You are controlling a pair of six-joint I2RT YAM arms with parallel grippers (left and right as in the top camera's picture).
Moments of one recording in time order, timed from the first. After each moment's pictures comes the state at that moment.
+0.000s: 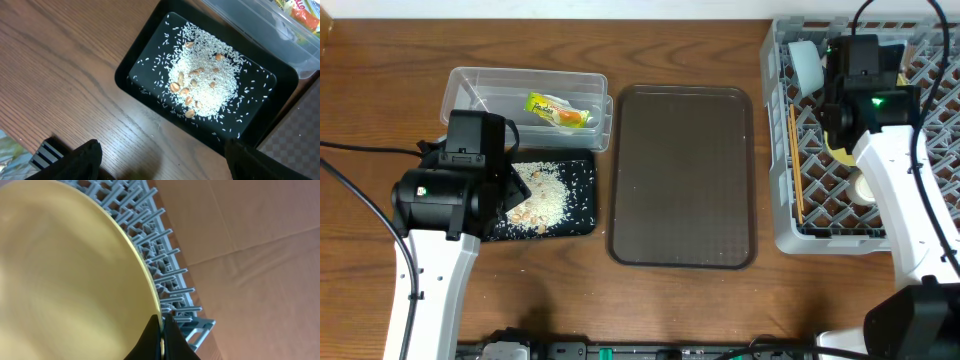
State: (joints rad) left arm -0.07 1.21 1.31 -1.36 -0.32 -0.66; right arm 0.08 1.62 1.46 -0.84 0.94 0.01
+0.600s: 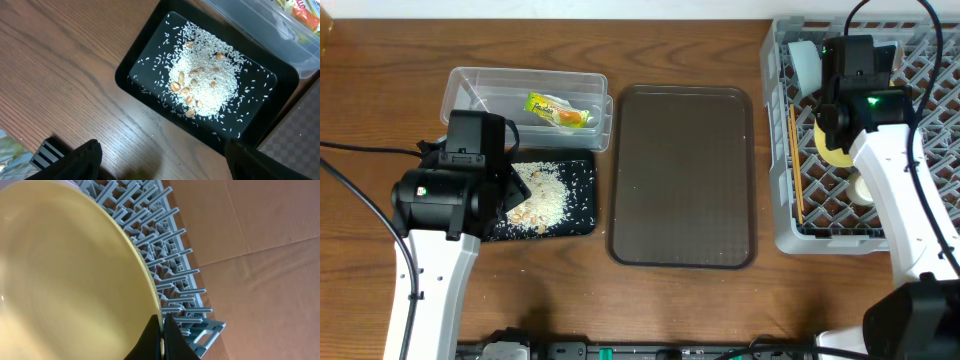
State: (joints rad) left arm -0.07 1.21 1.31 -1.36 -0.32 -0.66; right arm 0.09 1.64 1.46 -0.85 0.89 0.01
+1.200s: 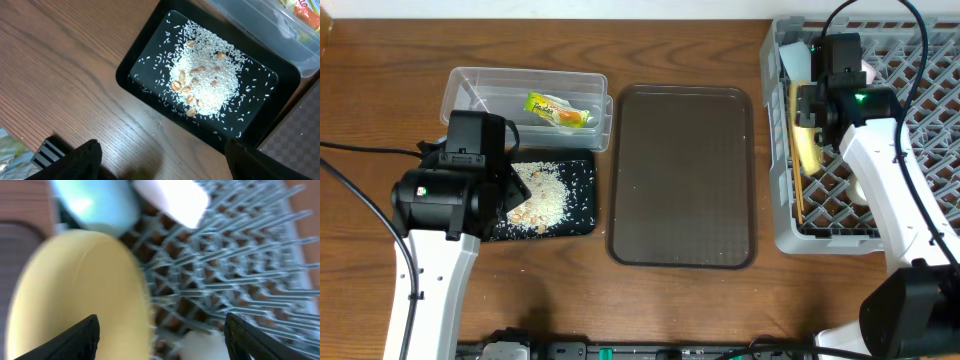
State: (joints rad) left arm -0.07 1.21 1.31 -1.37 -0.32 -0.66; right arm 0.11 1.67 1.46 -0.79 0.42 0.11
